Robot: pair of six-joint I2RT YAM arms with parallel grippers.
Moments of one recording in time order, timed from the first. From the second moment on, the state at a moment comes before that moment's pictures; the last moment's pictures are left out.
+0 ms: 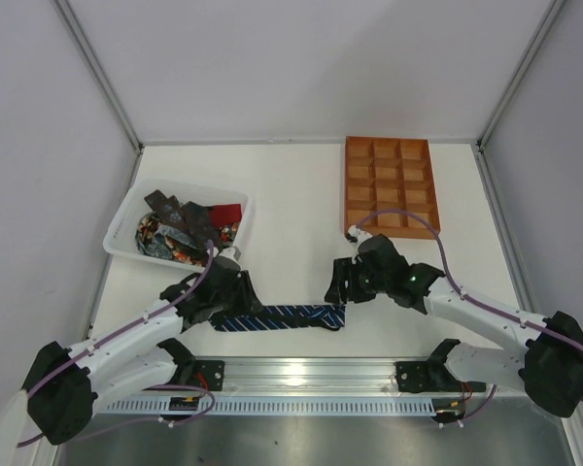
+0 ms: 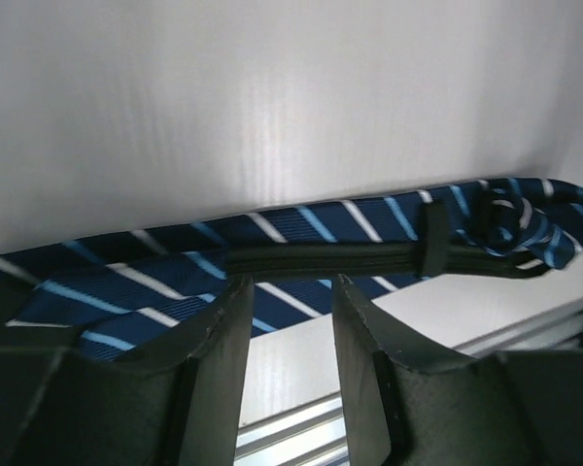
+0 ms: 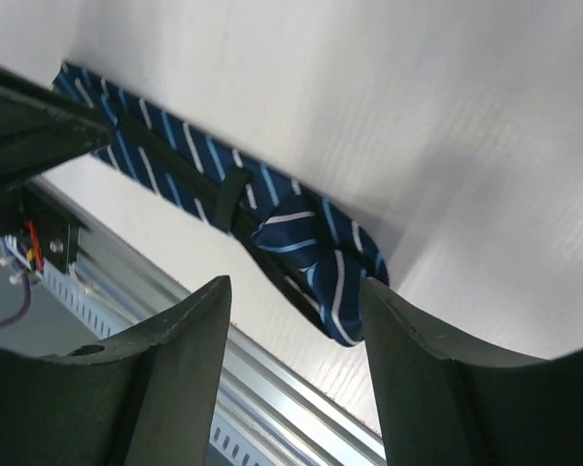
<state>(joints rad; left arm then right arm) -0.68 0.93 0.44 -0.41 0.03 -0.80 0.76 1.12 0.66 -0.34 -0.19 0.61</state>
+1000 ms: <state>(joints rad) -0.68 1.12 0.52 -0.63 -0.15 -1.01 0.98 1.37 0.75 -0.23 -0.16 0.29</state>
